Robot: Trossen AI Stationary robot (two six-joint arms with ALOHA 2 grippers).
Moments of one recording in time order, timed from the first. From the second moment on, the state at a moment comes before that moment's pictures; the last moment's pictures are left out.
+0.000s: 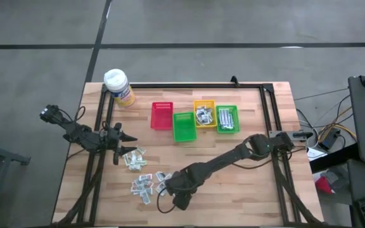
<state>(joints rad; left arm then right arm) -0.56 0.13 0.11 -0.33 -0.60 -0.40 0.39 2.39 1.99 -0.93 -0.22 0.99</state>
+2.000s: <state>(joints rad) -0.56 0.13 0.11 -0.33 -0.60 -0.40 0.37 2.38 2.05 -0.92 -0.21 0.97</state>
